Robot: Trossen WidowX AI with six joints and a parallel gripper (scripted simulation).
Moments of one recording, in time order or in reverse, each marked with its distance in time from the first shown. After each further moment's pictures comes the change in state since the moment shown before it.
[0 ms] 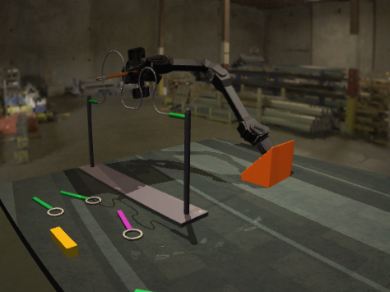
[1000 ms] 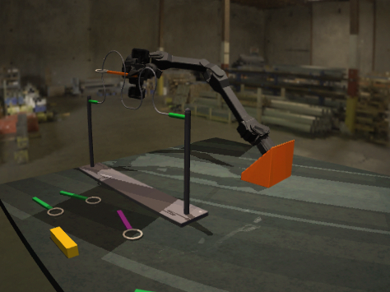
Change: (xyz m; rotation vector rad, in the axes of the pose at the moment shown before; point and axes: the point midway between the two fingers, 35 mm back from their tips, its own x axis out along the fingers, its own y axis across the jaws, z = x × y) arm -0.001 -0.013 0.002 -0.307 -0.002 -0.188
